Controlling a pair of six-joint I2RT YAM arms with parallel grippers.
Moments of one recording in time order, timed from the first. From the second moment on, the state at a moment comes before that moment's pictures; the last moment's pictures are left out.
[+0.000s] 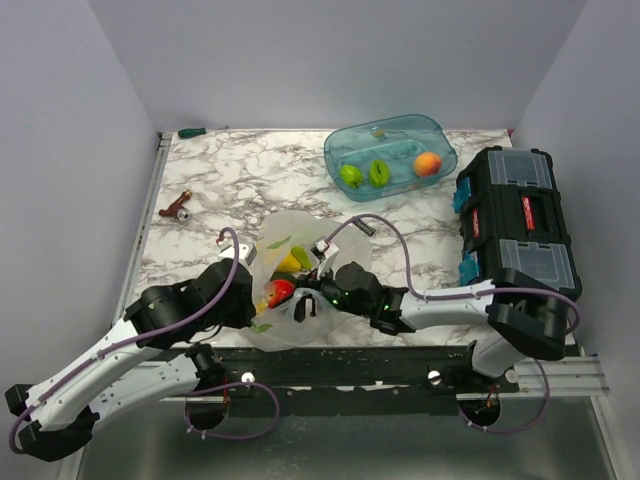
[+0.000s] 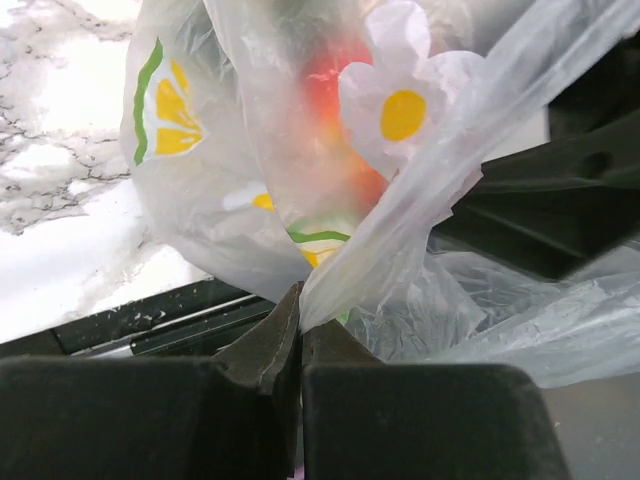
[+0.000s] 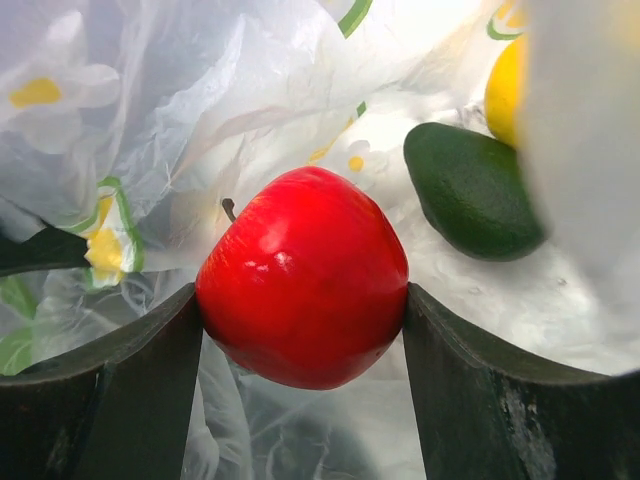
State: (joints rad) left arm -0.94 0.67 0.91 -1.16 -0.22 -0.68; right arm 1.18 1.58 0.71 0.61 0.02 0.61
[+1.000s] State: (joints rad) left arm -0.94 0.77 0.86 -1.10 -0.13 -0.63; right arm 1.18 1.36 0.87 0.34 0.32 0.52
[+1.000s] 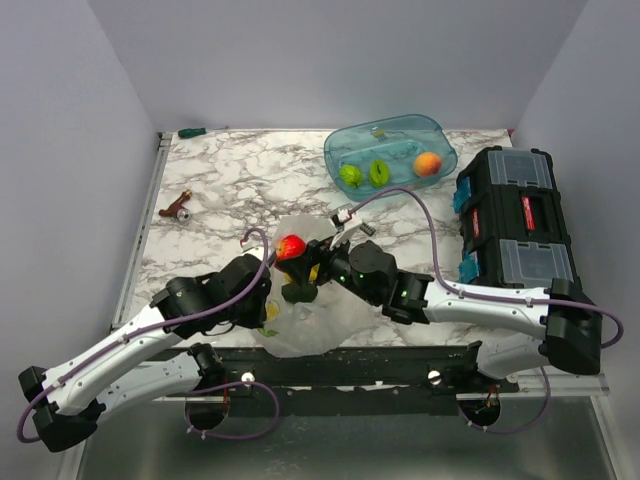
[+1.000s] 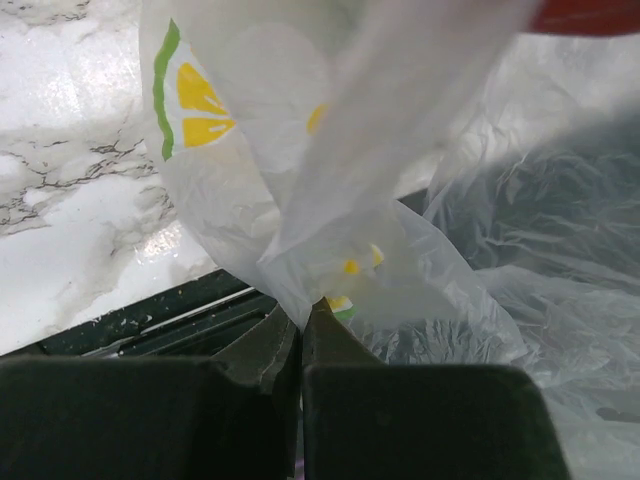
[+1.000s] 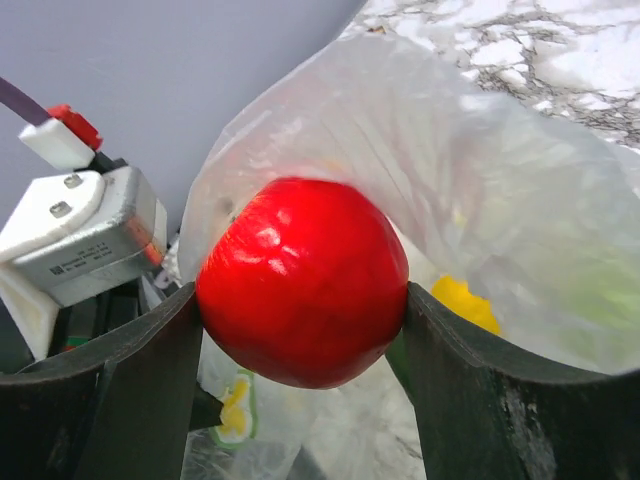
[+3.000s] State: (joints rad) left arm -0.94 0.64 0.89 -1.18 -0.33 -0.71; right arm 0.38 1.84 1.40 -0.08 0.37 0.56
